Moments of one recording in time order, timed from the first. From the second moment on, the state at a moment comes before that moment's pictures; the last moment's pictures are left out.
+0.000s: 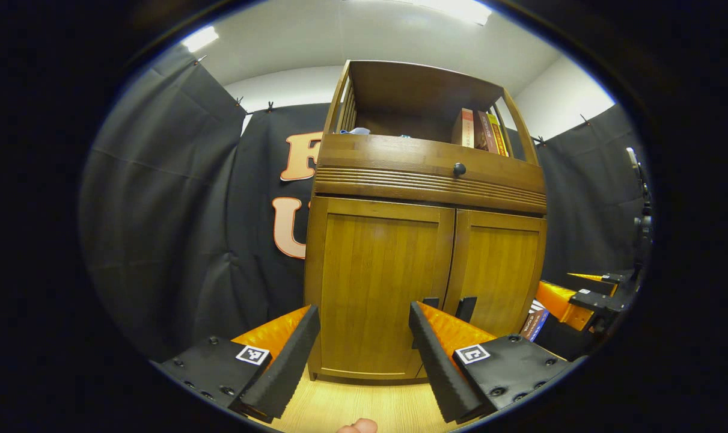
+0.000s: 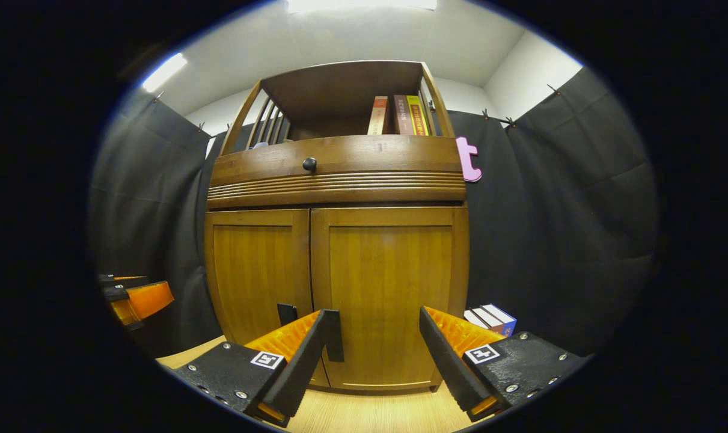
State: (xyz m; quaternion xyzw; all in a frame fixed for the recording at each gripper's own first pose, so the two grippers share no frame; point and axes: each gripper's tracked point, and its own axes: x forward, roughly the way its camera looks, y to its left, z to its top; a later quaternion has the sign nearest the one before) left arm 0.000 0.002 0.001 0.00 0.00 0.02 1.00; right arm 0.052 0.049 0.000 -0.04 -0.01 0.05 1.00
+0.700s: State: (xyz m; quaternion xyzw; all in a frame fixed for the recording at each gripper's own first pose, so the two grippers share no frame) left arm -0.009 0.003 0.015 0.01 -0.02 0.03 1.00; right arm 0.144 0.109 -0.053 -0.05 0.03 0.10 0.99
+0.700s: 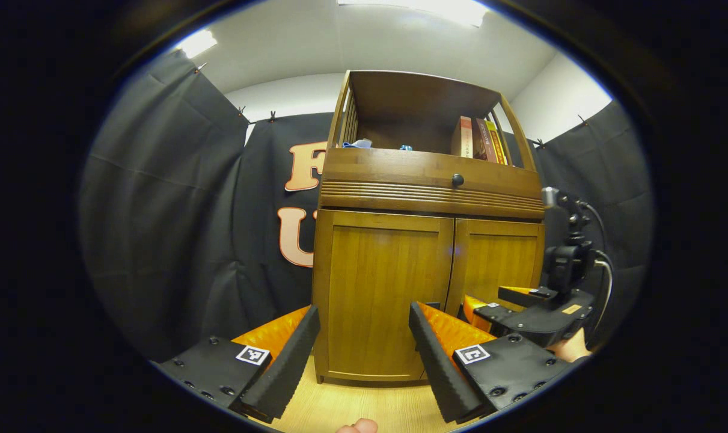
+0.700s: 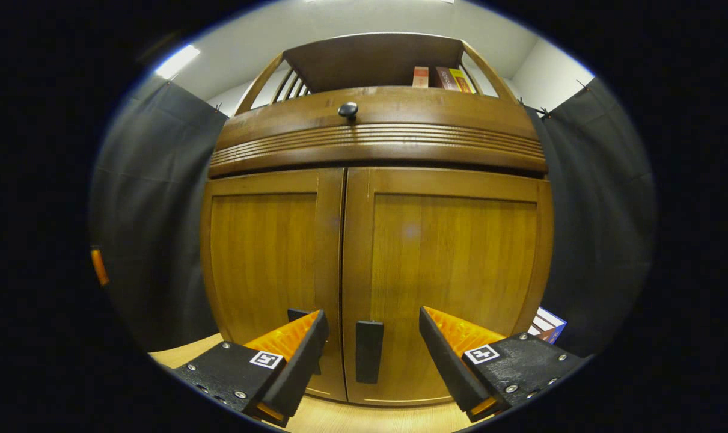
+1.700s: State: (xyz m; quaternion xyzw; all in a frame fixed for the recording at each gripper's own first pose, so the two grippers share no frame) left arm -0.010 0.012 0.014 0.01 -0.03 0.03 1.00; right arm 0.196 0.101 -0.106 -0.05 0.06 0.06 1.00
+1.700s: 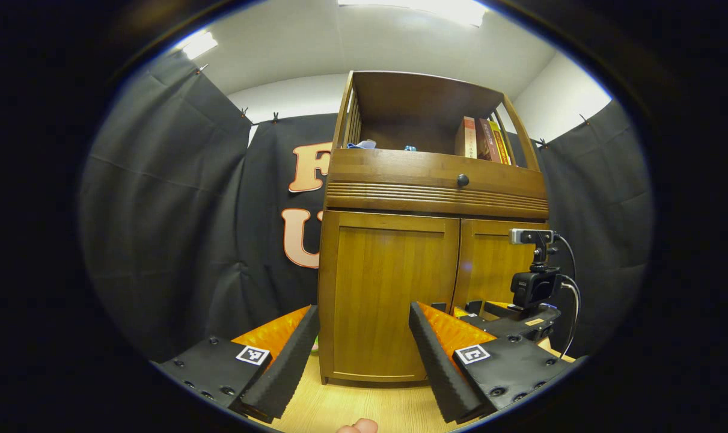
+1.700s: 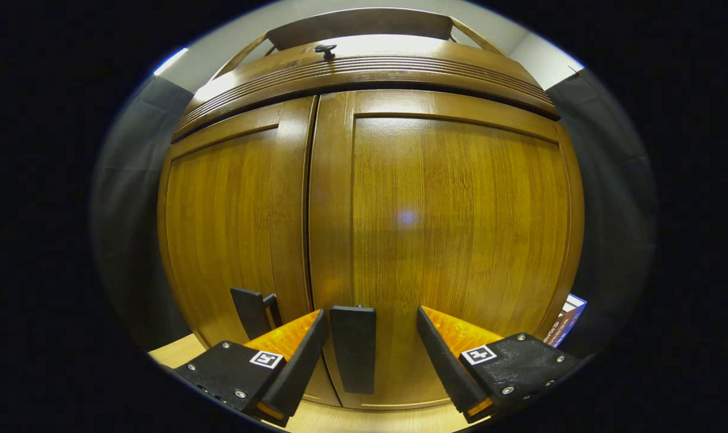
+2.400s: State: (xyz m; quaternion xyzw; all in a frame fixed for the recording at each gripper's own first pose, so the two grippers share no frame) left arm -0.005 0.005 0.014 0.01 -0.02 0.02 1.00; right arm 0.192 0.114 -0.114 -0.03 0.07 0.09 0.99
